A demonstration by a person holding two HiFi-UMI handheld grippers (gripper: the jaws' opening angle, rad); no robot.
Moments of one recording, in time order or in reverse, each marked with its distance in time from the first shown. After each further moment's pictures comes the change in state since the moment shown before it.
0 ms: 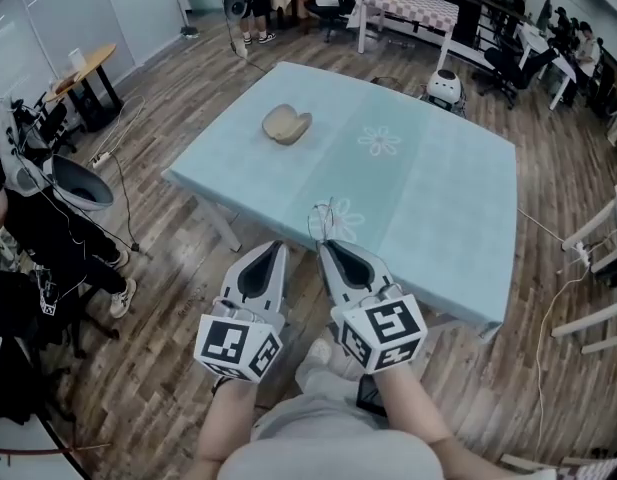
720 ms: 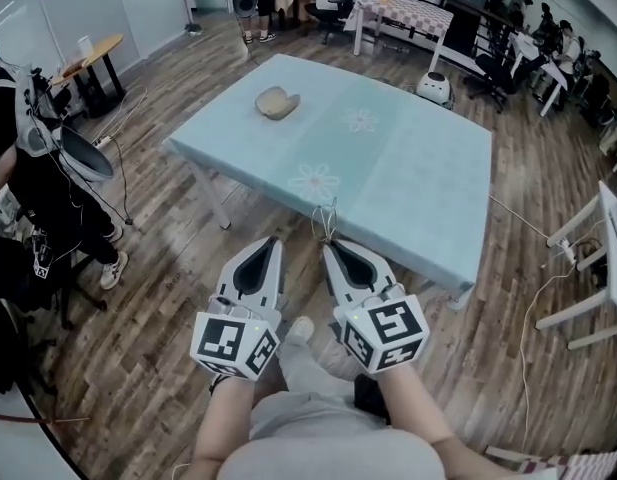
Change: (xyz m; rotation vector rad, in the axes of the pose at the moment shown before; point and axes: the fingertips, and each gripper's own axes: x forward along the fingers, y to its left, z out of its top) left arm -0.102 -0.108 0.002 -0.016 -0.048 0.040; right arm -0.149 0.037 -0.016 -0.062 0.009 0.007
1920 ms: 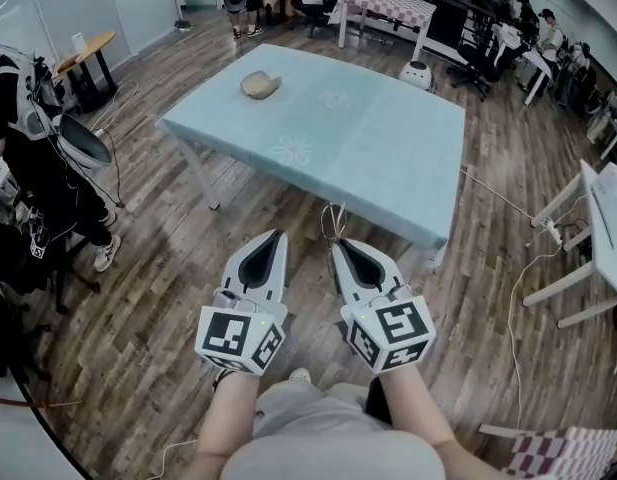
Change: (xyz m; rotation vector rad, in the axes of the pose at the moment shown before) left arm -0.079 -0.107 0.005 -0.018 -0.015 -0.039; right arm -0.141 0.023 -0.012 -0.007 0.012 -0.075
